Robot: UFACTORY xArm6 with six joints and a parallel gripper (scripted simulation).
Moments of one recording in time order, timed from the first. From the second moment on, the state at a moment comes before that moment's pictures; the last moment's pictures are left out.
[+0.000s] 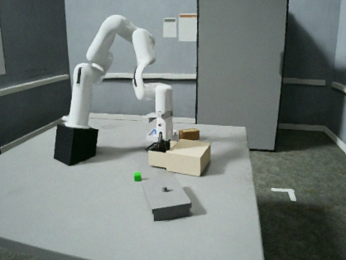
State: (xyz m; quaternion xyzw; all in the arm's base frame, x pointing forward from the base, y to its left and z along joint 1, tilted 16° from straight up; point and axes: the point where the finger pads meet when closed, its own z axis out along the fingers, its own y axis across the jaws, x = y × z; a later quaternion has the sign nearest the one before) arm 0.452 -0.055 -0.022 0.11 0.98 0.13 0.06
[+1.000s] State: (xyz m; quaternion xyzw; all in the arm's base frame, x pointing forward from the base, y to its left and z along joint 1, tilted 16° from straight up) arm 0.453 -0.053 -0.030 0.11 0.98 0.13 0.06
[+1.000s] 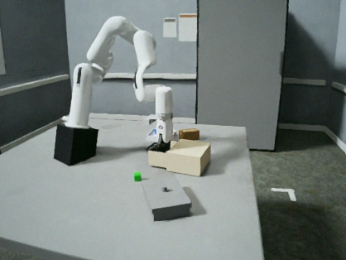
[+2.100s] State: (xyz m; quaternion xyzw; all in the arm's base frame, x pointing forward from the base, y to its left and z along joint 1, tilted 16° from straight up) arm 0.458 -0.046 -0.057 0.11 0.98 0.13 0.06
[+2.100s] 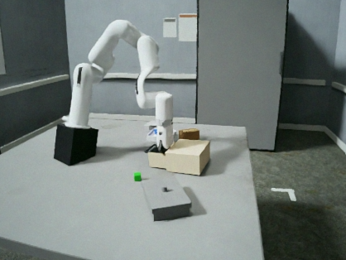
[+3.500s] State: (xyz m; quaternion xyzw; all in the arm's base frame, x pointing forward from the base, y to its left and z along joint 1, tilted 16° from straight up) arm 0.457 -0.046 -0.060 0.11 0.98 0.13 0.06
